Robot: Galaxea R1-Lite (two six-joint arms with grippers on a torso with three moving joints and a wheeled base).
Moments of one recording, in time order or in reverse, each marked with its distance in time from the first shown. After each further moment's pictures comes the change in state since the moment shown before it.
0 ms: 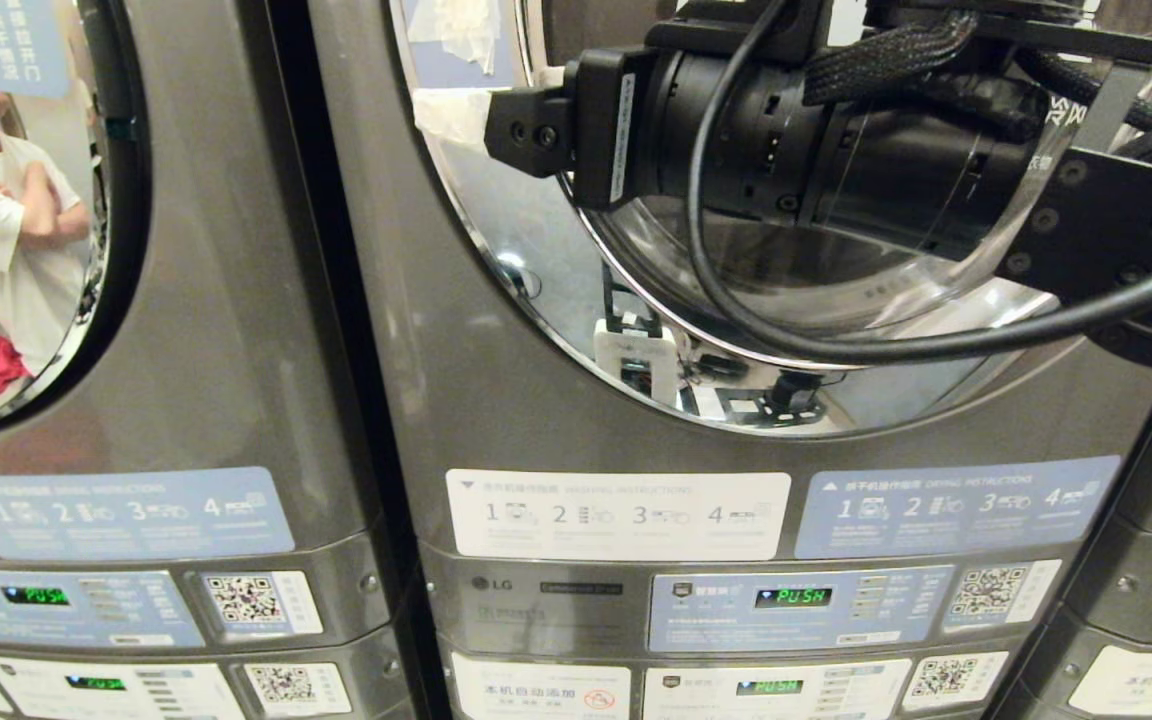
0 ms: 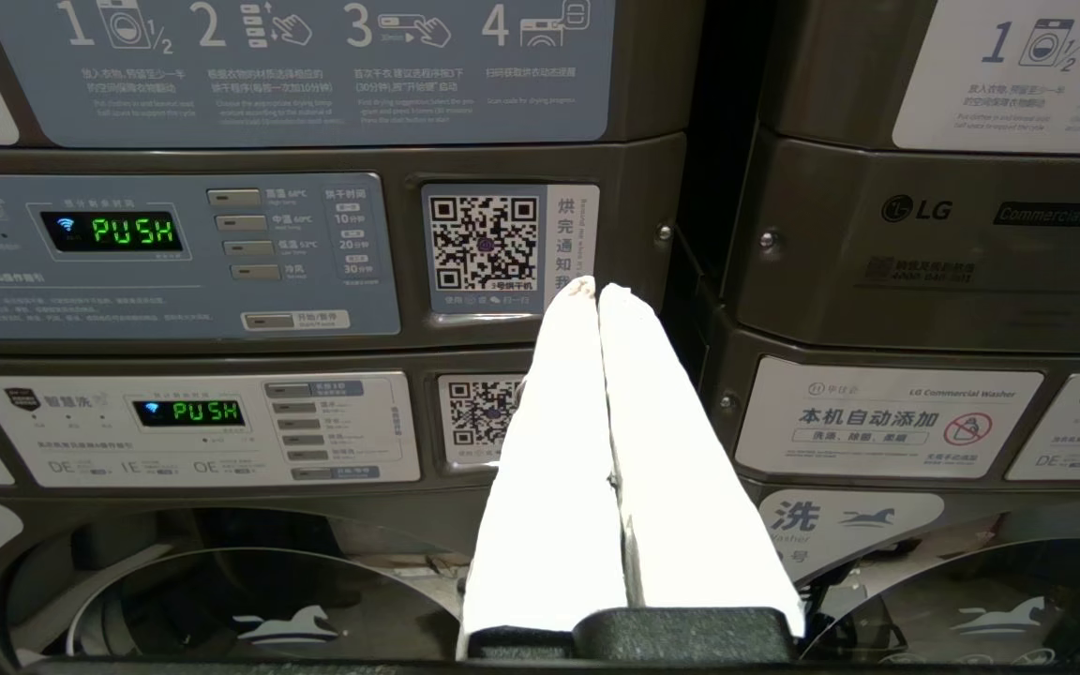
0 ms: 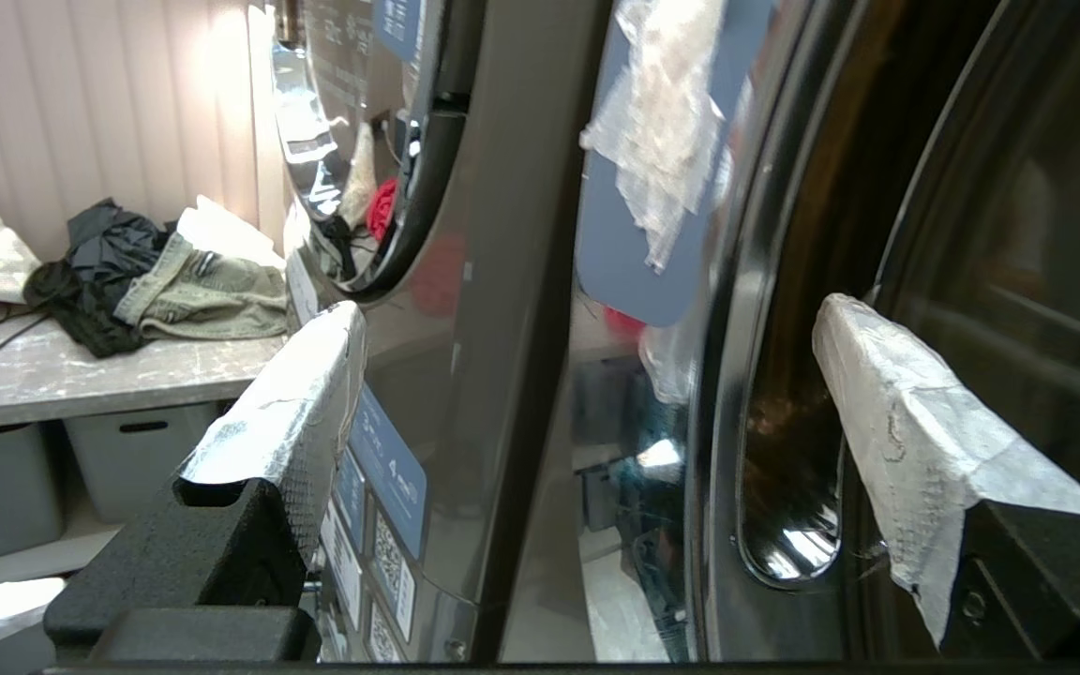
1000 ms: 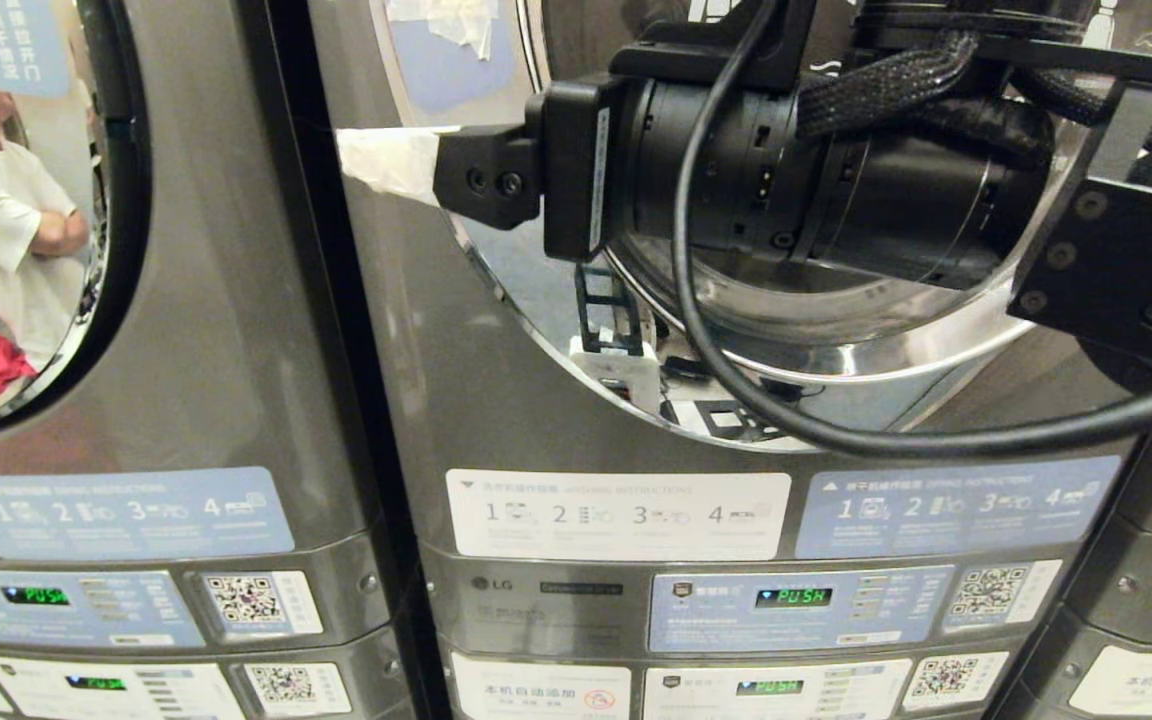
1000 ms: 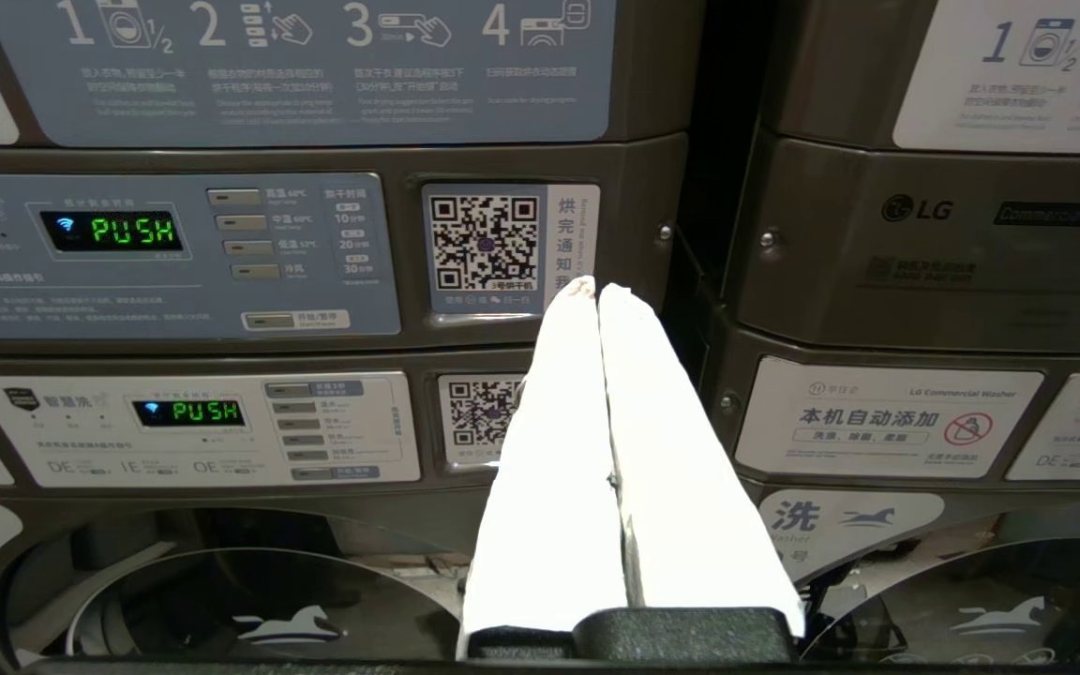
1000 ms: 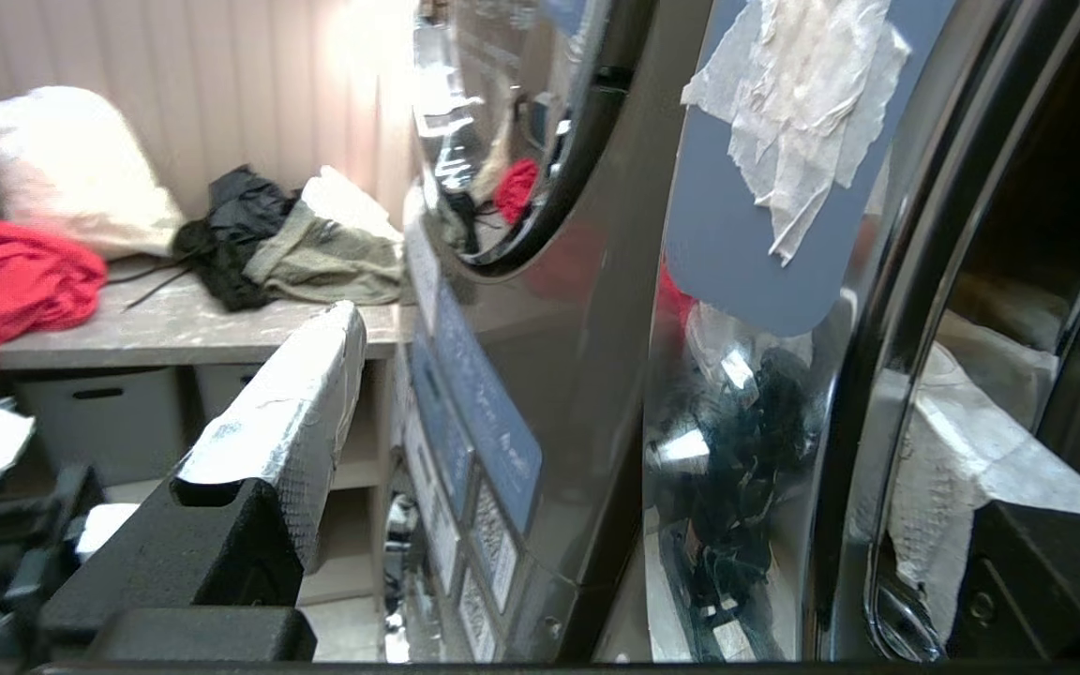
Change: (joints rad) left arm 0.000 0.000 0.000 0.000 0.000 0.000; right arm 0.067 -0.024 0.053 0.004 0.111 0.003
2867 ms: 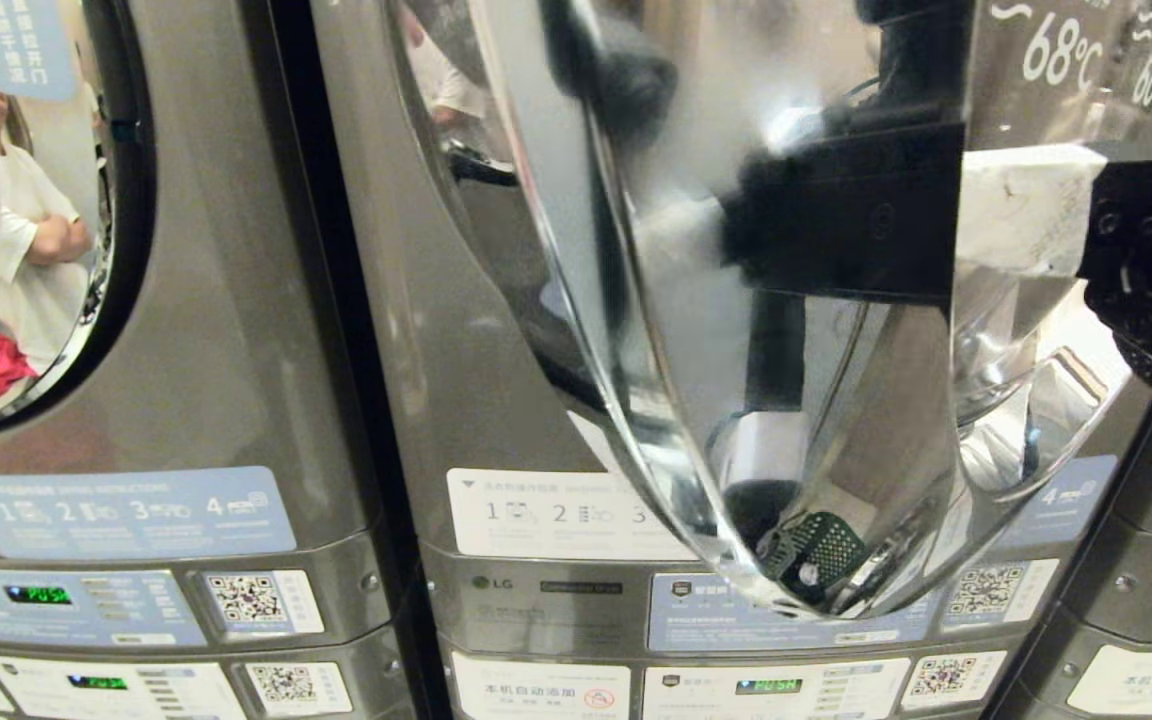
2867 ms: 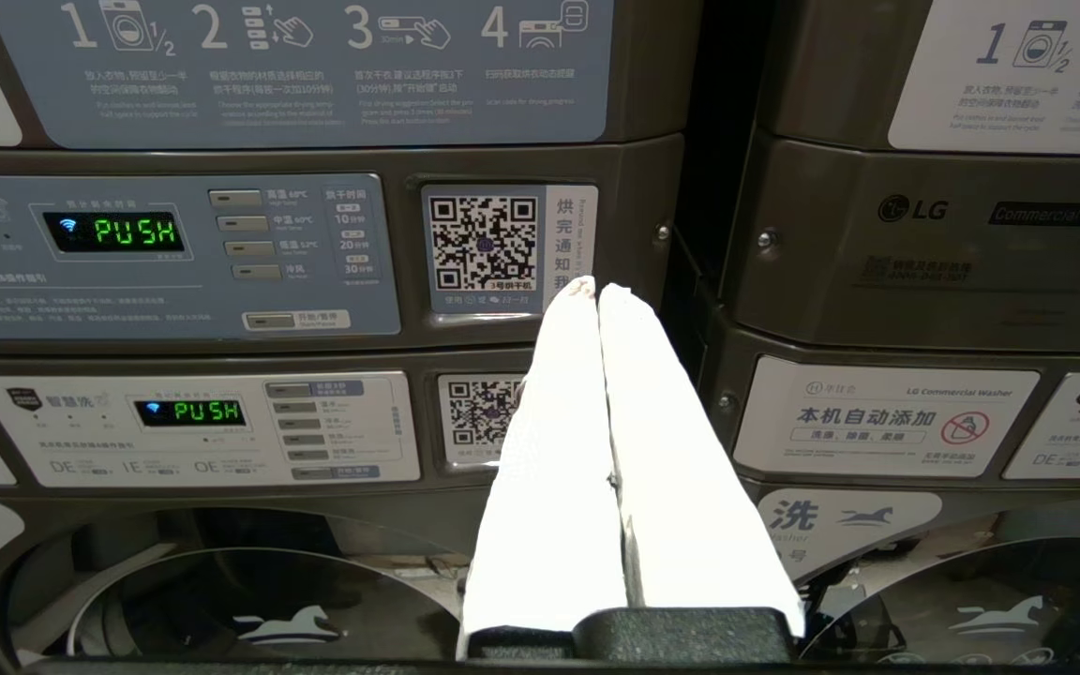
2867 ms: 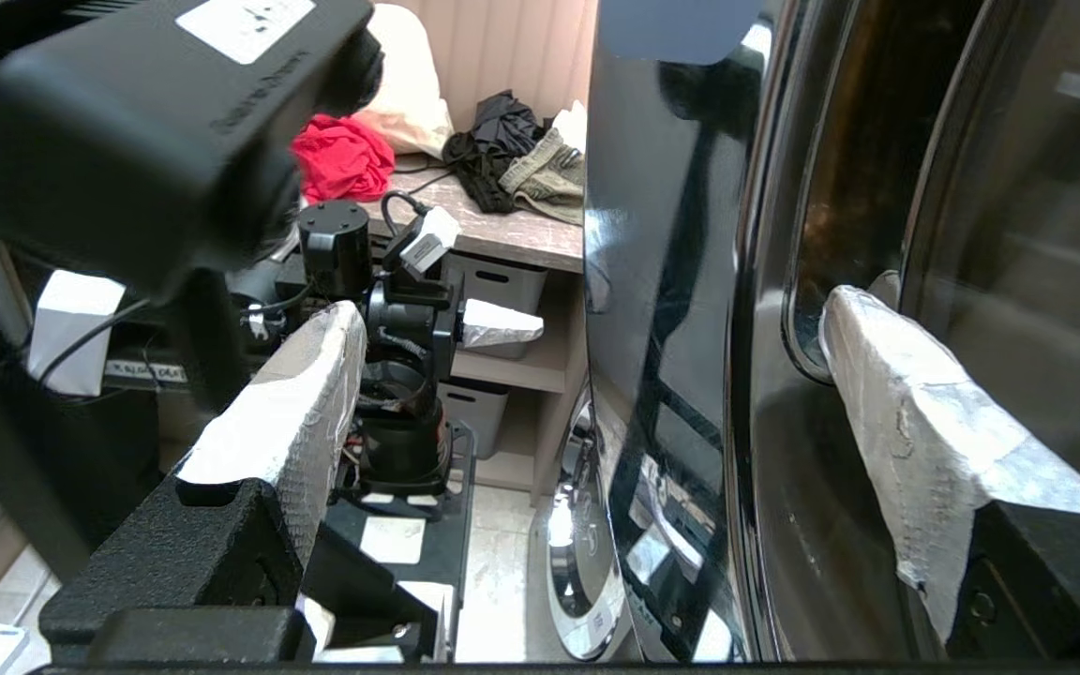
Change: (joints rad) left arm 0.000 0.000 0.000 0.000 0.000 0.000; right arm 0.008 -0.555 0.527 0.142 0.295 -0.048
